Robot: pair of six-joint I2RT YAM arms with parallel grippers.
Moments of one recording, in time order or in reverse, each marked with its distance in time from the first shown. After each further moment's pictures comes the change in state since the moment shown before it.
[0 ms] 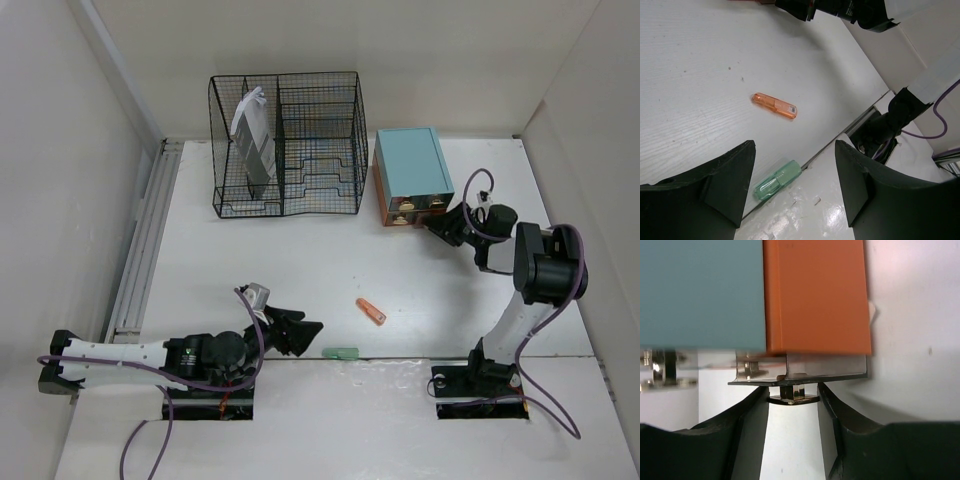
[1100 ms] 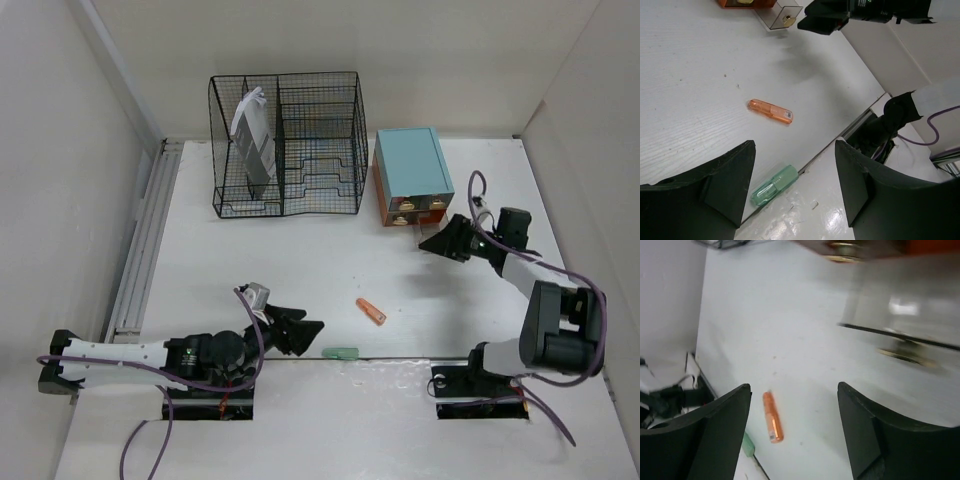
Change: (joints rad) left arm 0.000 0.004 0.000 0.040 0.004 0.033; right arm -0.035 -0.453 -0.044 -0.732 -0.256 -0.435
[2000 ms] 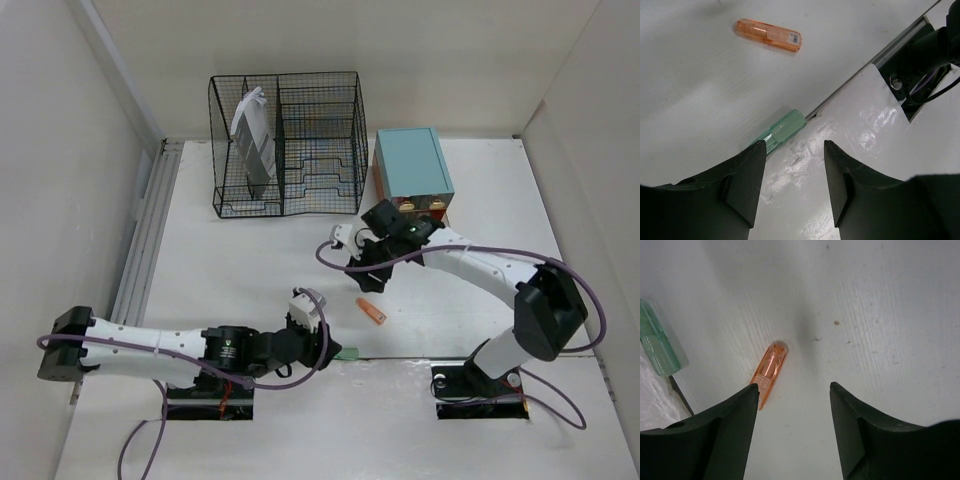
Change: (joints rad) left arm -0.002 0.528 0.254 -0.183 0.205 -0.111; right arm 0.937 0.120 0.511 -0.723 0.658 -0.770
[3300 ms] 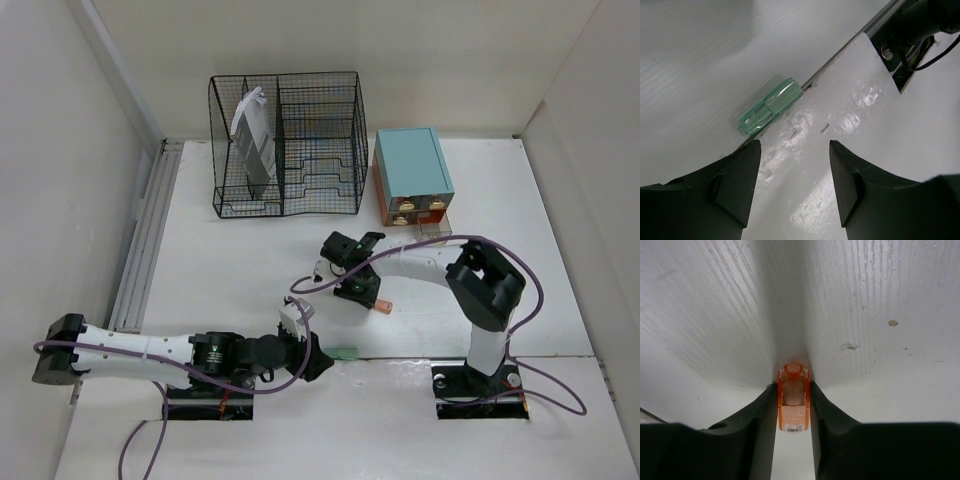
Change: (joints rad) left arm -0.006 -0.172 -0.162 0.028 0.114 -0.038; right arm 0.200 0.333 0.089 -0.135 0.316 0.114
